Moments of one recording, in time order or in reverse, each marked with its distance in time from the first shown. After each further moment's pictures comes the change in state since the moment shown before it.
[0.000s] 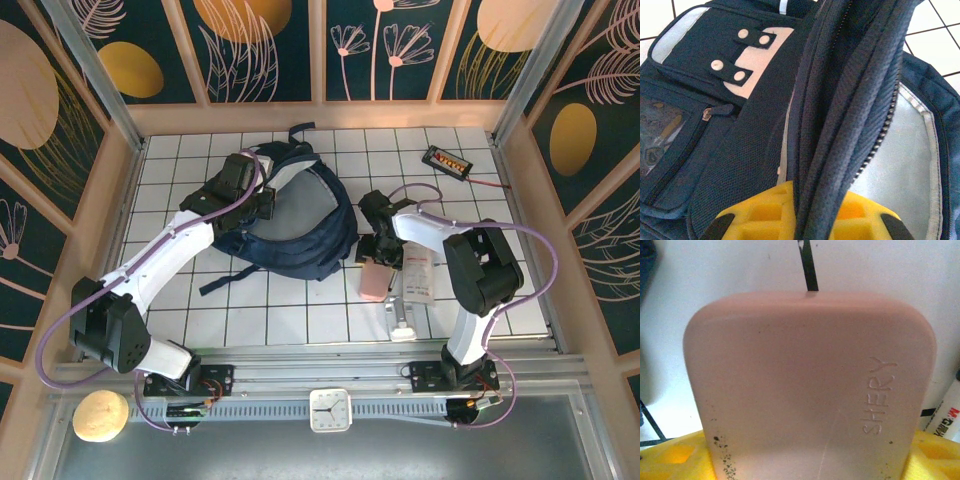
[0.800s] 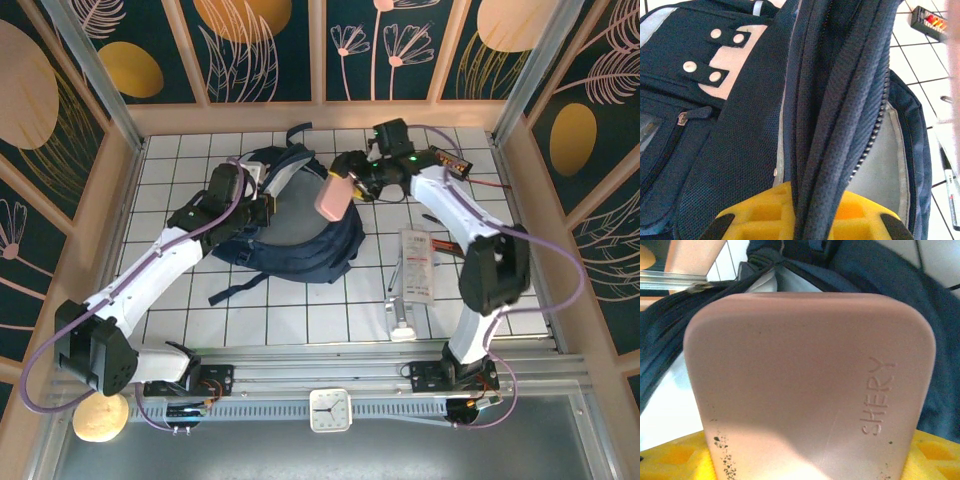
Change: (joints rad) left arm 0.001 -0.134 -0.124 0.080 0.107 -0.121; right arm -0.091 0.025 0.455 0.213 -0.434 0.298
